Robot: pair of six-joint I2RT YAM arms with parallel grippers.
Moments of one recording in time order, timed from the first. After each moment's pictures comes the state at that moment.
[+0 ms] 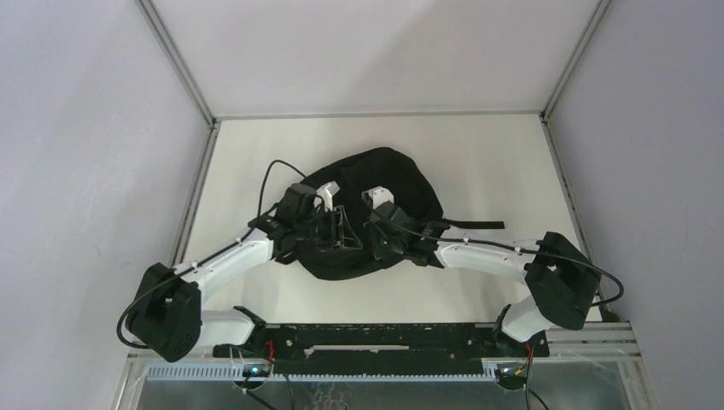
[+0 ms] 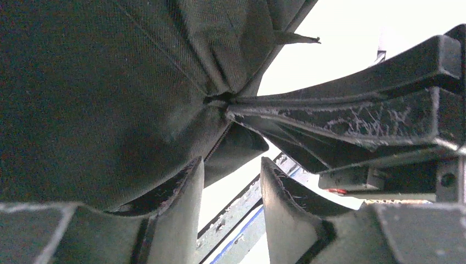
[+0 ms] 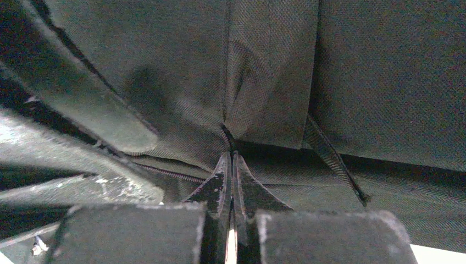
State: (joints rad) left arm -0.54 1.26 0.73 -0.25 0.50 -0.65; right arm 0.96 1.51 0.92 -0.19 0.15 0.46
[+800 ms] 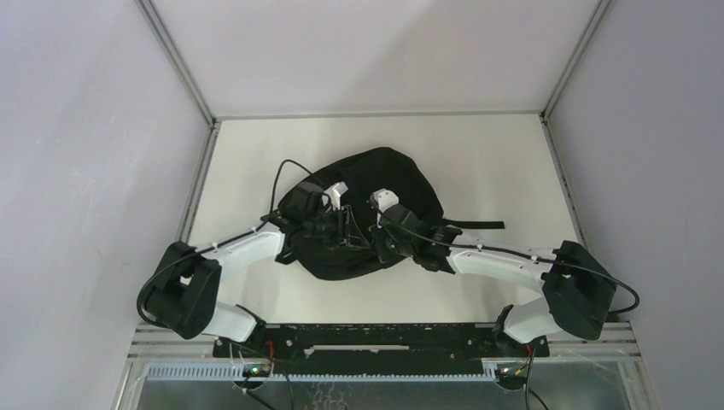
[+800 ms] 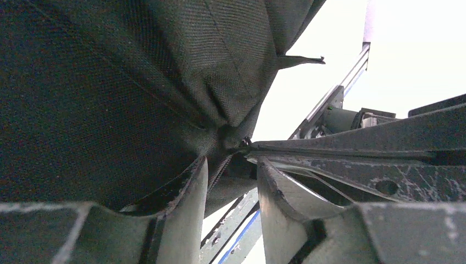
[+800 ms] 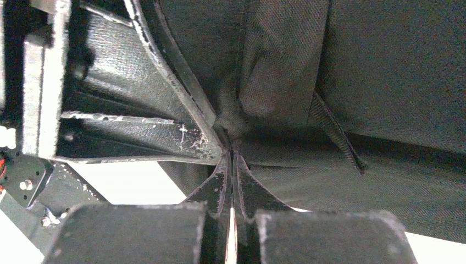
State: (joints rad) left arm -0.54 1.41 0.73 -0.09 0.61 -0.67; right arm 0.97 1.42 0.85 -0.17 0.09 0.42
